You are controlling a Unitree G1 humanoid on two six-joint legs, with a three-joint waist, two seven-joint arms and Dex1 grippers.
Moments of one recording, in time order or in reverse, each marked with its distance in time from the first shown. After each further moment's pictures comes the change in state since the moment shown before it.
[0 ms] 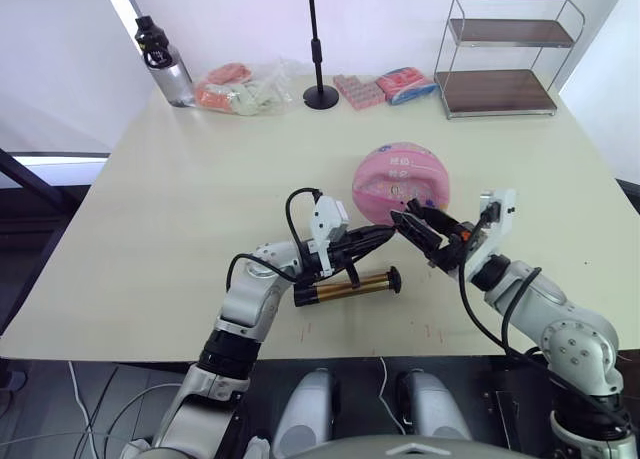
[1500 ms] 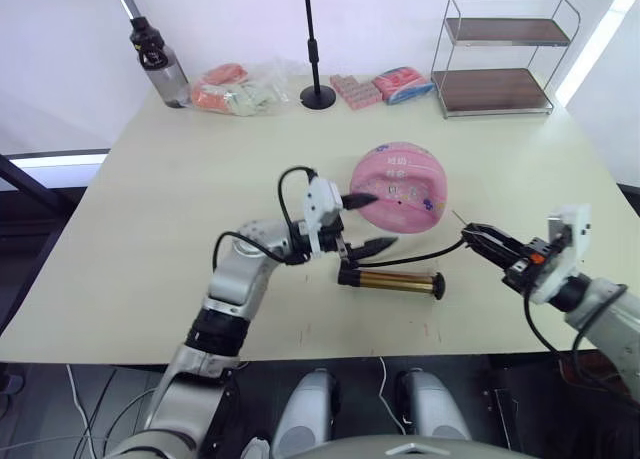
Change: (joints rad) left arm -0.171 0.078 0.050 0.058 -0.003 0.003 -0.075; right arm 0.240 -0.368 -0.230 0.024 -0.136 -0.177 0.425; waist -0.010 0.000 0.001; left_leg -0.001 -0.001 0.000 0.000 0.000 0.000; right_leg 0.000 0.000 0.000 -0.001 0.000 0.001
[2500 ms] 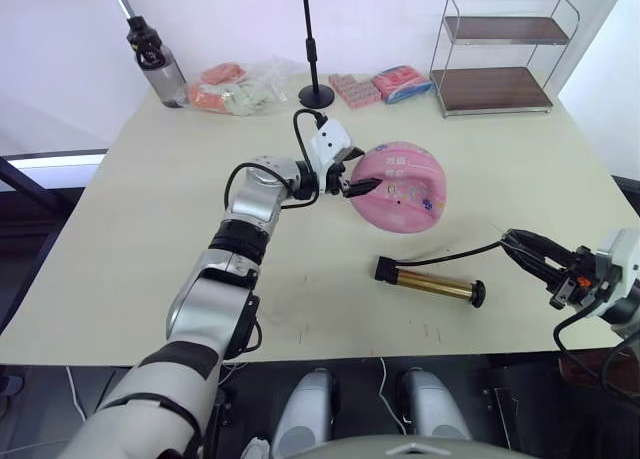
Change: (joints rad) left arm -0.490 -0.064 -0.021 0.797 0.272 -0.211 0.058; right arm 0.063 0.024 -0.051 0.182 -0.288 -0.477 0.342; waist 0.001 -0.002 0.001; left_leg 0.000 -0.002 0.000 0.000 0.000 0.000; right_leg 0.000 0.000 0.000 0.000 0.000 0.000
